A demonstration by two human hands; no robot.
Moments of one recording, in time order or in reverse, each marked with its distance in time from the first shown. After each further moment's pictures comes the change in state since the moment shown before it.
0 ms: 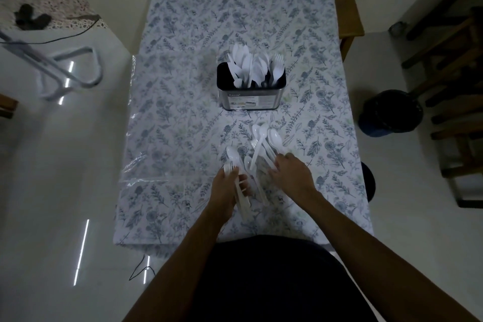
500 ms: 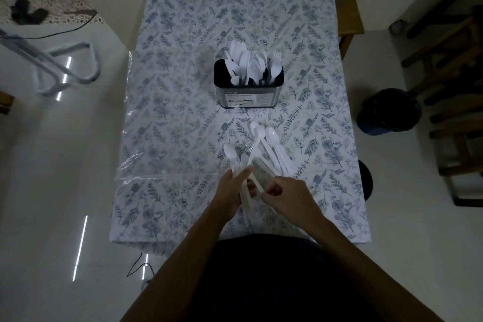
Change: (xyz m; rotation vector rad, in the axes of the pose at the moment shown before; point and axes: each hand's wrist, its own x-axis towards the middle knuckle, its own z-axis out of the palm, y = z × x) left_hand 0.000 -0.010 0.010 0.090 -0.162 -0.033; right_hand -0.072 -0.014 -0.022 0.466 -0.075 0.035
